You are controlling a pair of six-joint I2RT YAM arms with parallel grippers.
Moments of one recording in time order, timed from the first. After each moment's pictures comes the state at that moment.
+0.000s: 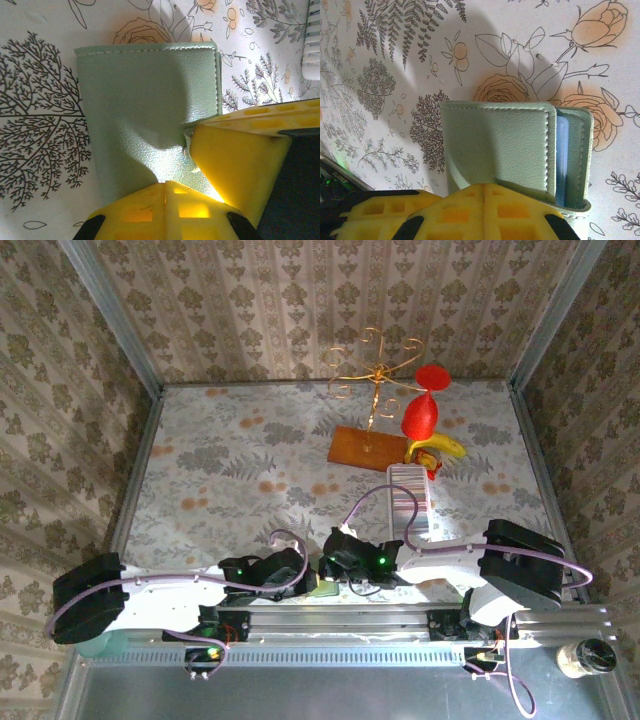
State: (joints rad) left arm -1.28 1.08 0.31 -0.07 -0.03 -1.27; right arm 1.16 1.53 0.66 -0.01 0.04 1.23
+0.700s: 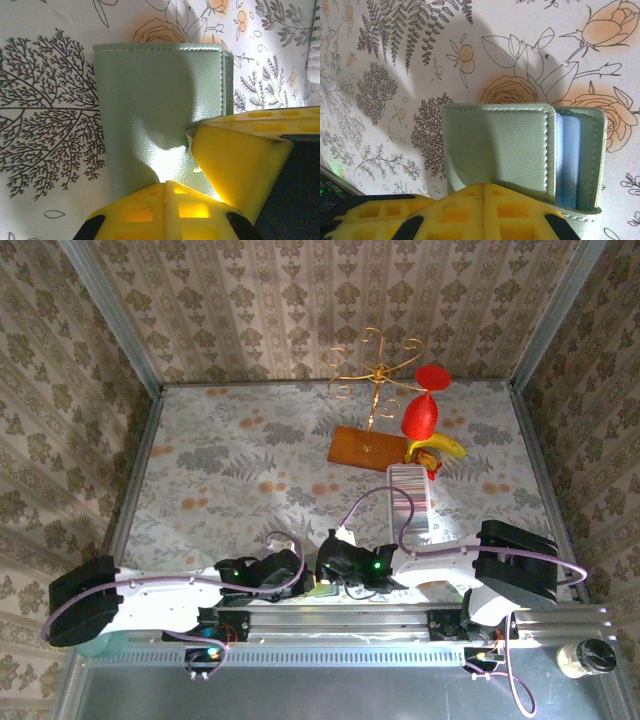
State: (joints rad) left arm -1.28 1.04 0.29 -0.10 -0.04 -1.29; right arm 1.21 1.57 0.68 -0.02 0.12 1.26
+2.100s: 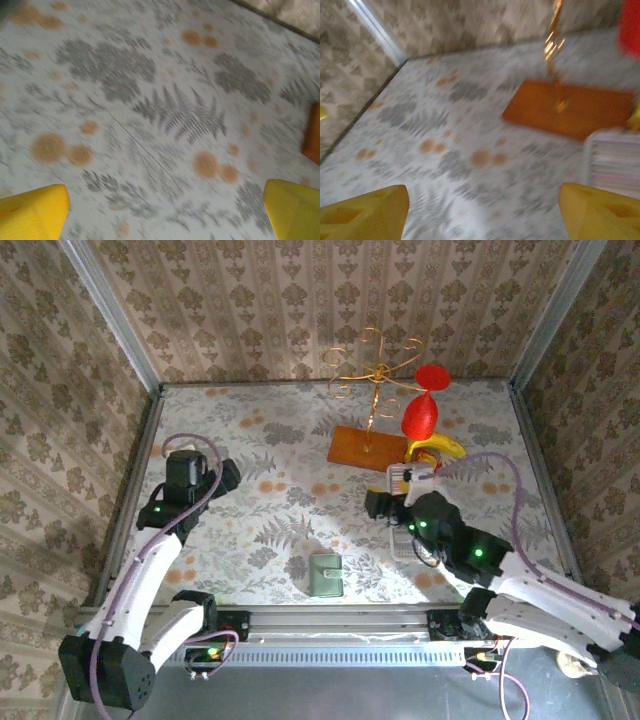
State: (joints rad) left arm -0.21 0.92 0.77 -0.52 -0.17 -0.48; right arm 0.85 0.76 0.60 -0.17 0.46 0.45
